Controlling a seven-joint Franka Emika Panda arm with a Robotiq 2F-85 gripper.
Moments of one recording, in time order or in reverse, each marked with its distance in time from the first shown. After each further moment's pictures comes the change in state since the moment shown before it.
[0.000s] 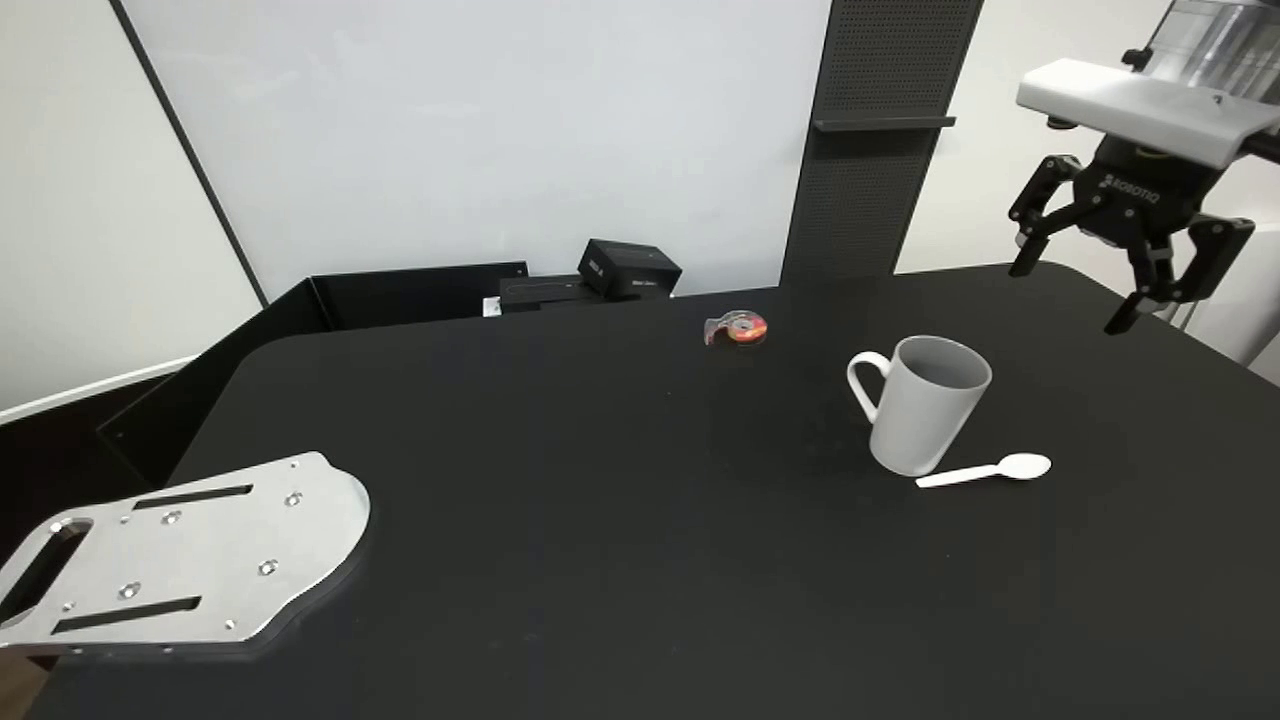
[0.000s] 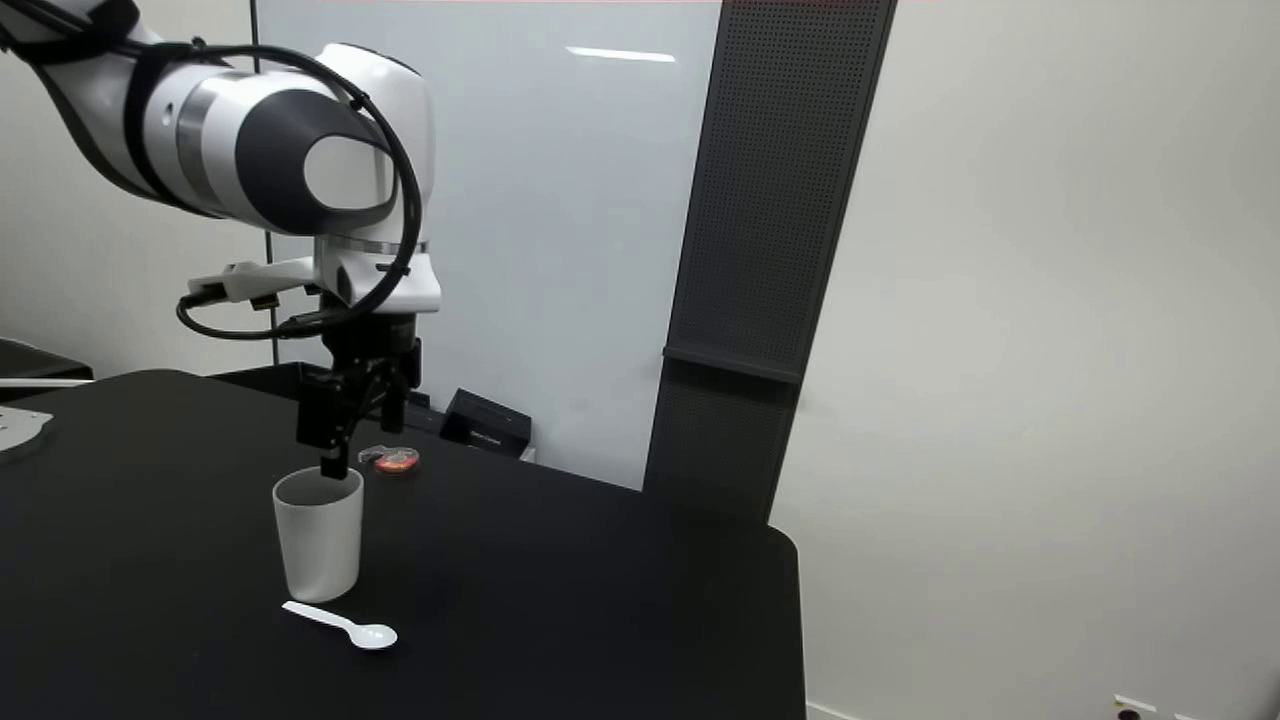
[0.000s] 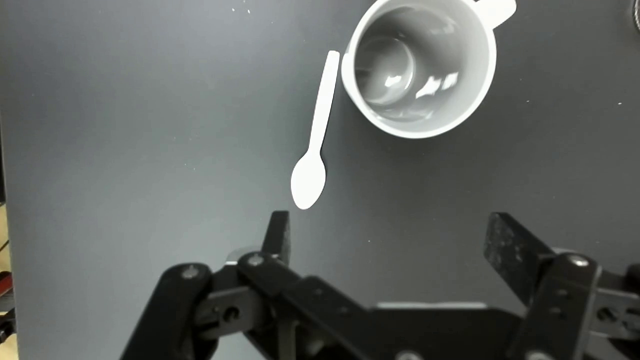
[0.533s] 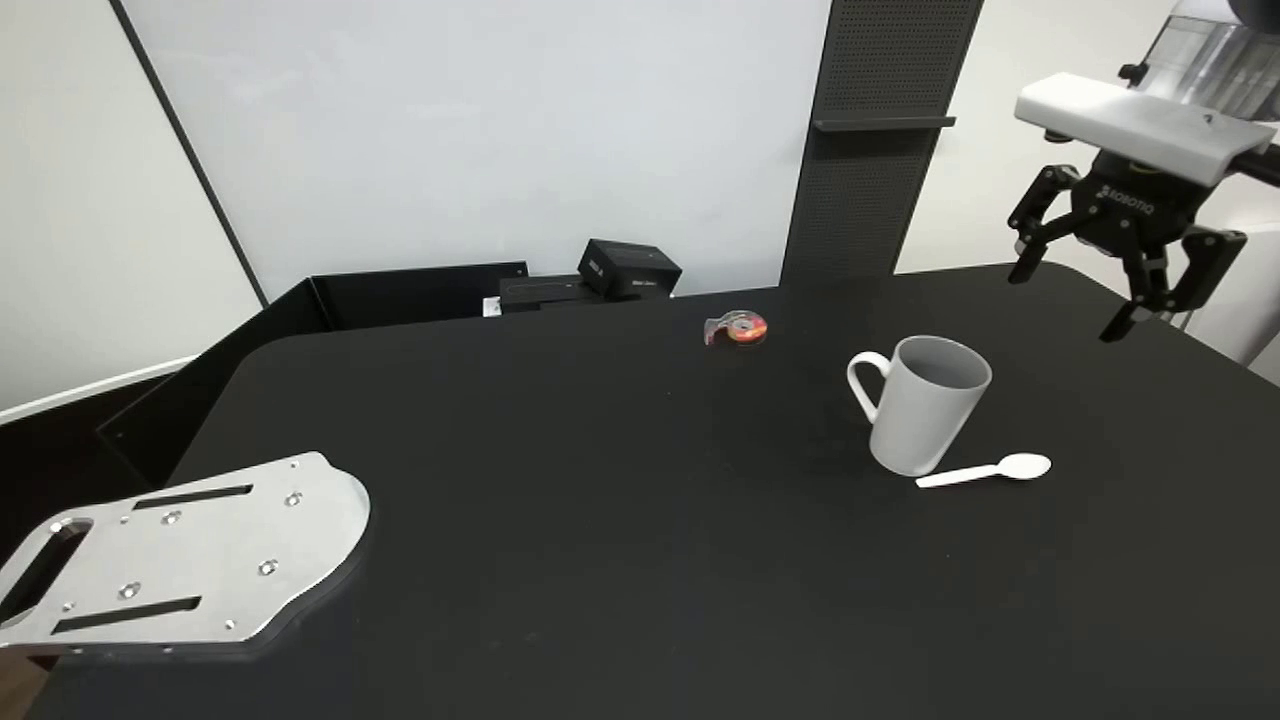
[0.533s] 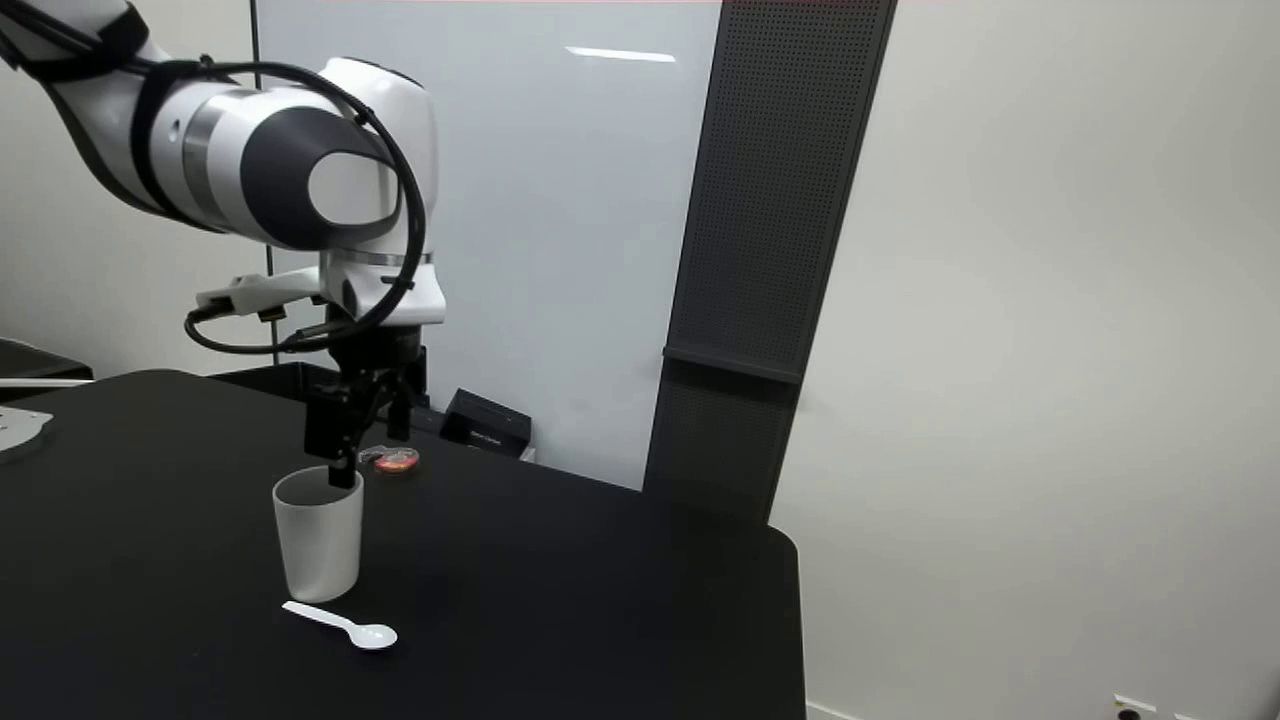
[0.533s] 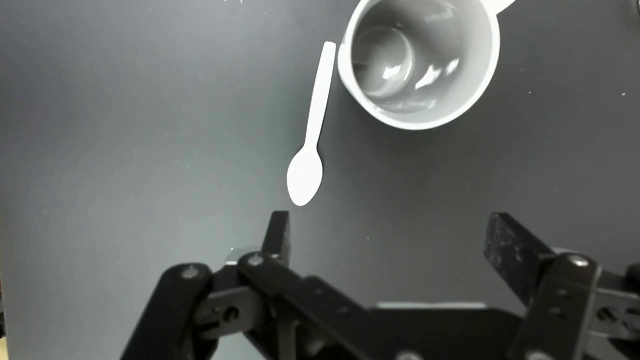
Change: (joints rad) arm 0.003 0.020 -0.010 -0.005 -0.001 0.034 0.000
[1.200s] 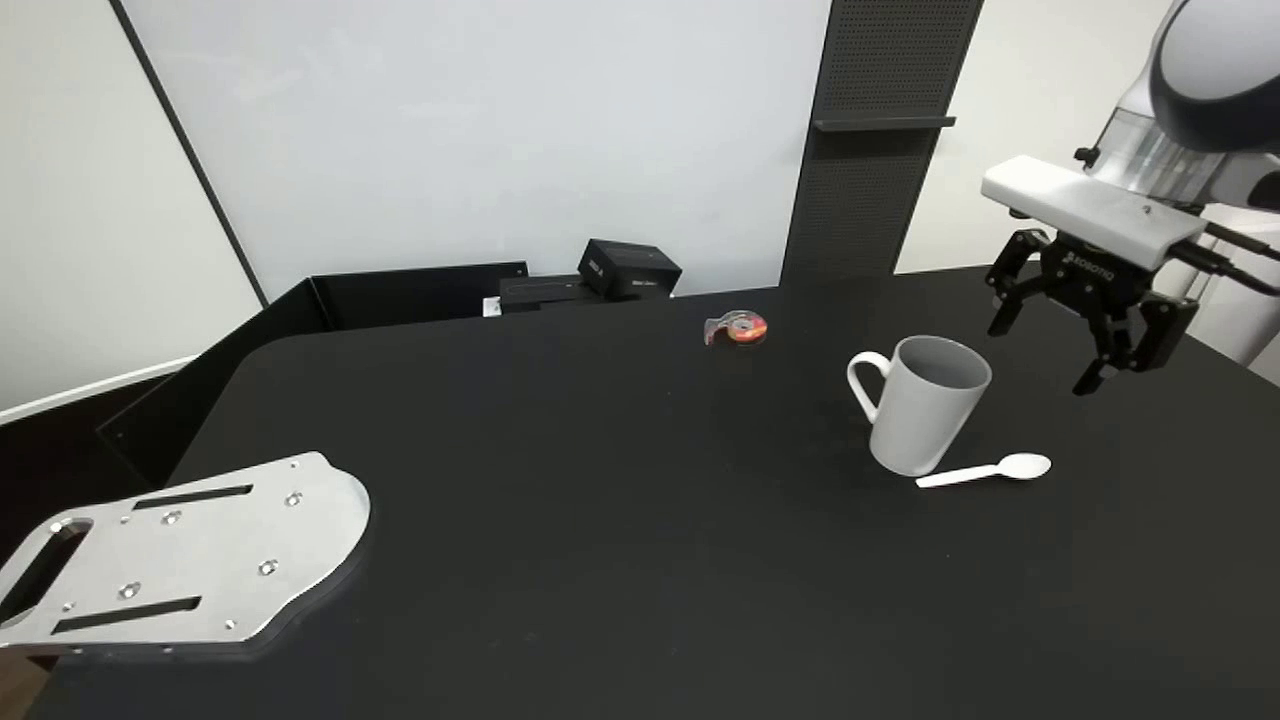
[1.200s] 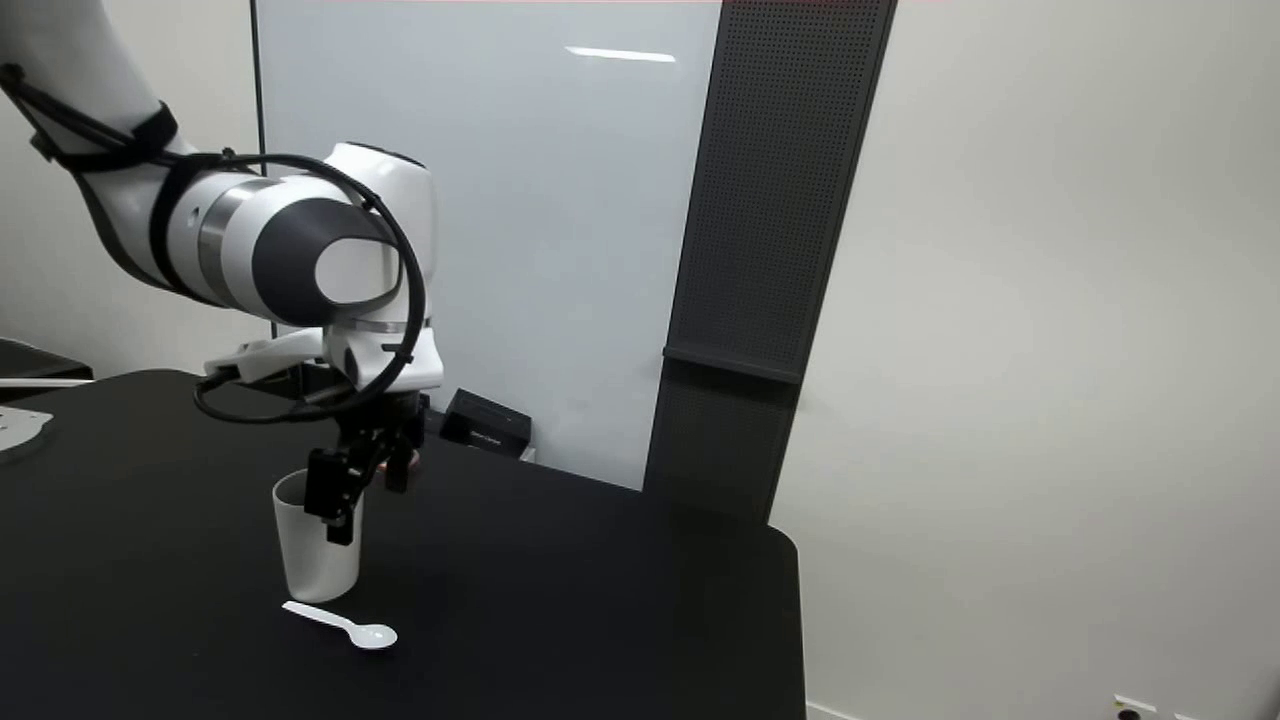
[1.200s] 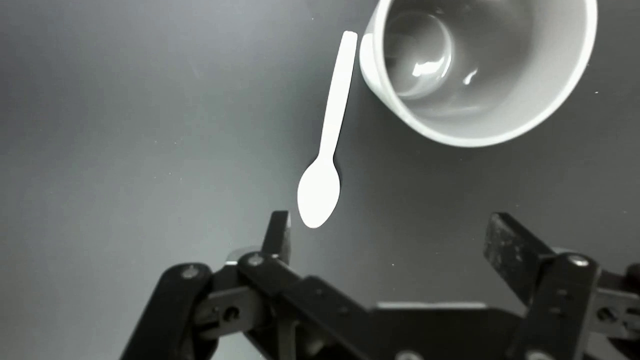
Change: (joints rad) arm 0.021 0.118 -0.016 0.006 0.001 0.072 0.002
